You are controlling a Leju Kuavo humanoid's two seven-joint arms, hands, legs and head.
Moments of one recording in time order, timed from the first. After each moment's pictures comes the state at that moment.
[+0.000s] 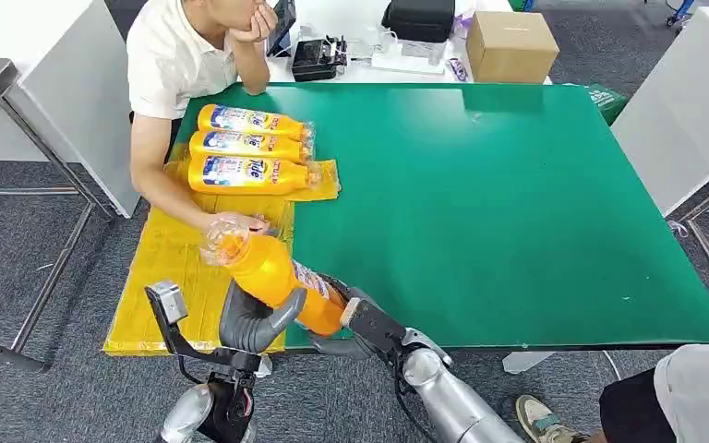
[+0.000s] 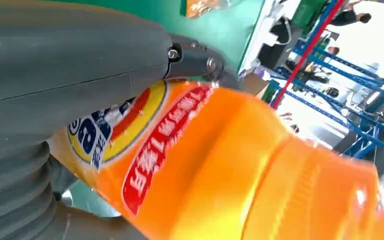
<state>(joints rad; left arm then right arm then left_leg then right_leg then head) -0.04 -0.12 -0.61 -1.53 0.50 0.09 -0.30 -0.38 0.12 0.59 -0.78 0.33 0.17 -0.55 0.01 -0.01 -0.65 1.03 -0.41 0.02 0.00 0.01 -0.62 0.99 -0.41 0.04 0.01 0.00</state>
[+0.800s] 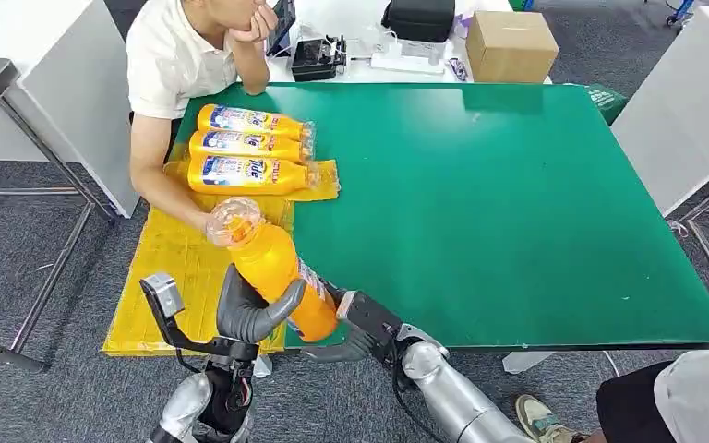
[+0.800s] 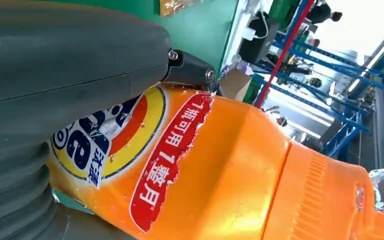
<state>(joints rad) -0.07 -0.14 -0.58 -1.52 0.44 0.03 -0.31 -0.39 0.11 0.66 -0.81 0.20 0.29 -0.49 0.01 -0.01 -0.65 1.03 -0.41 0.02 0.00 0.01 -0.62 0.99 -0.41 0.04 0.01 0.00</state>
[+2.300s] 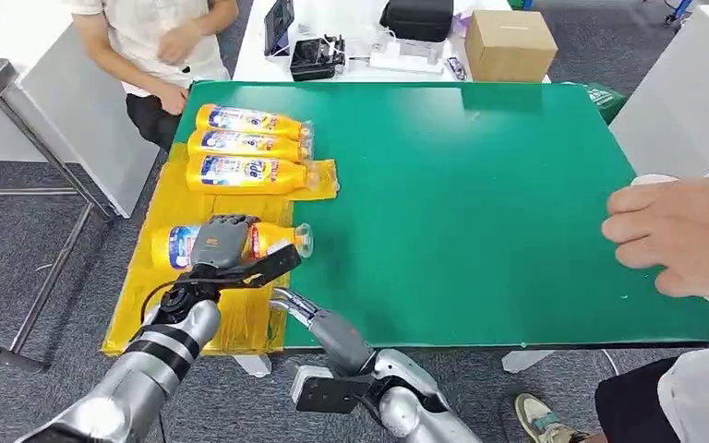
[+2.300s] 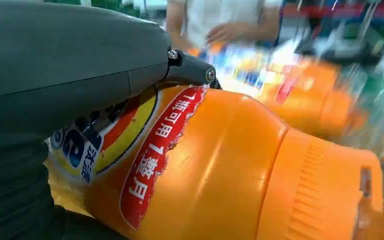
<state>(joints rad) -0.56 -0.07 -0.42 -0.76 -1.12 0.23 0.06 -0.21 0.11 0.73 -1.13 0.61 -0.04 -0.48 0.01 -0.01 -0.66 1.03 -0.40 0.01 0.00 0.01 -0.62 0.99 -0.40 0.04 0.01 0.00</state>
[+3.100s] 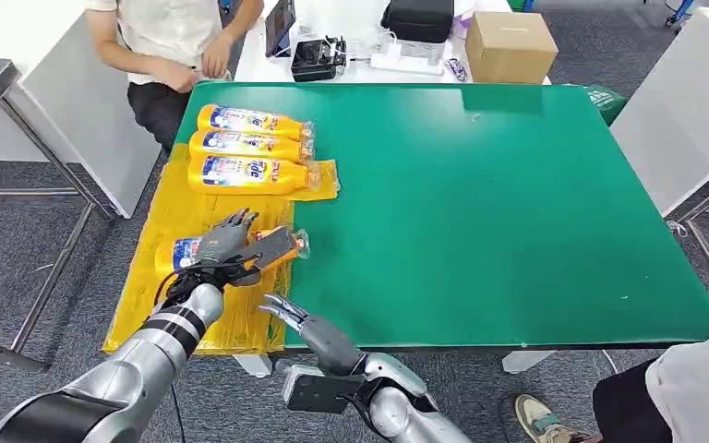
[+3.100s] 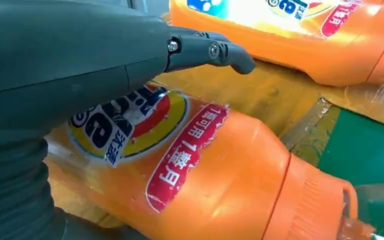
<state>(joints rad) -0.69 -0.12 -0.30 -0.48 -1.00 0.14 0.04 -0.23 0.14 0.75 -1.06 0.57 -0.03 -0.49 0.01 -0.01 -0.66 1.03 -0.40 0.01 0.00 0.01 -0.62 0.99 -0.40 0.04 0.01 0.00</state>
